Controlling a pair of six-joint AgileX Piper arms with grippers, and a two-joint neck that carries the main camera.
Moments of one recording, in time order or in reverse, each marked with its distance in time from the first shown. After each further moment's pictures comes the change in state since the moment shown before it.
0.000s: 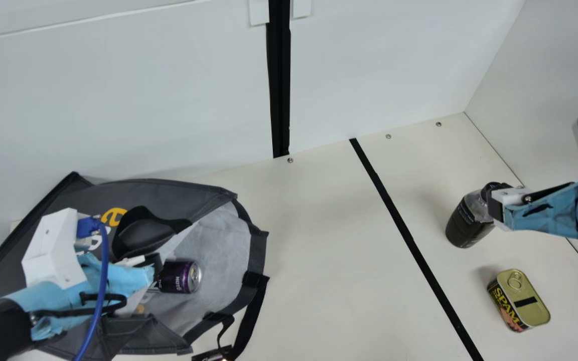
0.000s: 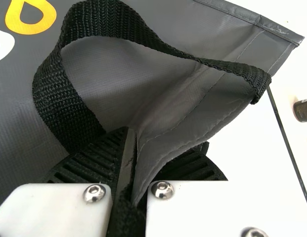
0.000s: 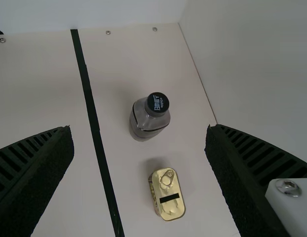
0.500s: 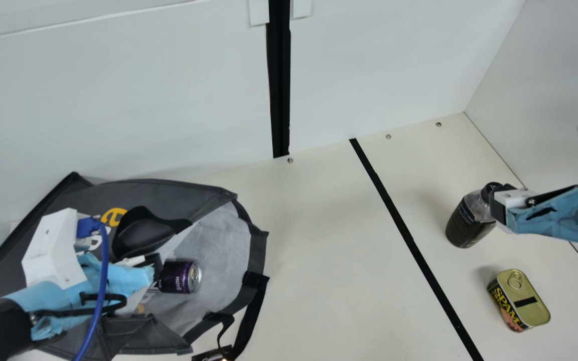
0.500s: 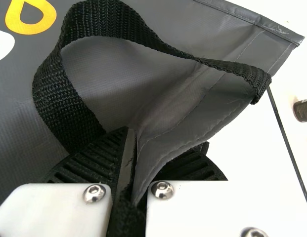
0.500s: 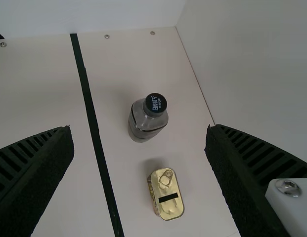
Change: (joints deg) left arm 0.0 0.0 0.0 0.0 0.0 0.0; right arm 0.1 -1.7 0.4 -0.4 -0.1 0.4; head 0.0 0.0
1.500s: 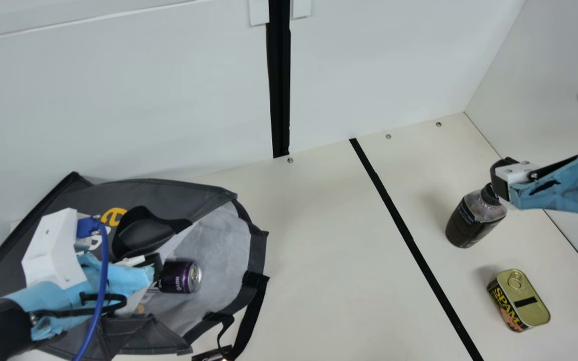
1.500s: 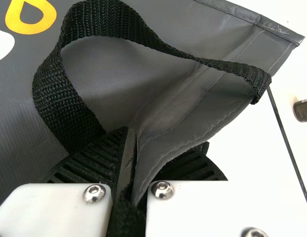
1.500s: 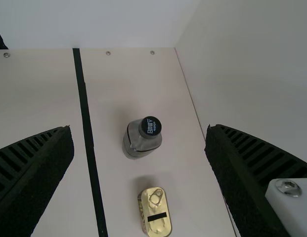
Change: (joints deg) left arm 0.0 0.0 0.0 0.0 0.0 0.0; right arm 0.9 4.1 -6.6 0.0 0.1 -3.2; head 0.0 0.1
